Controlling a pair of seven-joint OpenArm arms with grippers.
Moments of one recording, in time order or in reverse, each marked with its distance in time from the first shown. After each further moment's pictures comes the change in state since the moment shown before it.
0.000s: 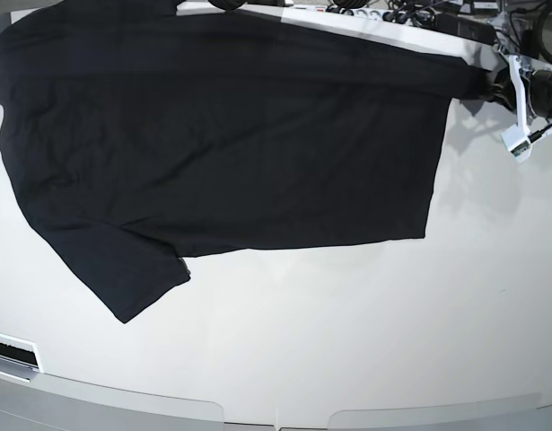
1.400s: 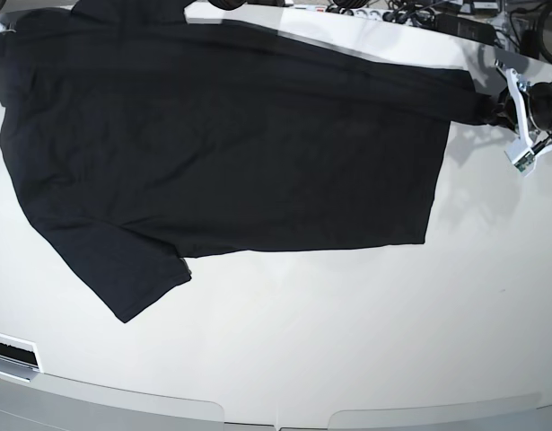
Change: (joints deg) left arm -0.1 0.3 0.0 0.0 11.6 2.4 -13.1; right arm 0.7 -0.6 -11.3 0.0 -19.8 -6.5 4.2
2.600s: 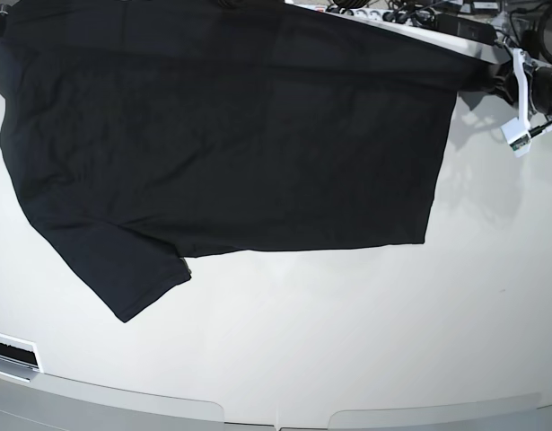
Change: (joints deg) left arm 0.0 -1.0 0.0 0.0 -13.6 -5.6 17.8; right arm -4.5 -1.0 5.4 0.0 8.5 2.3 -1.3
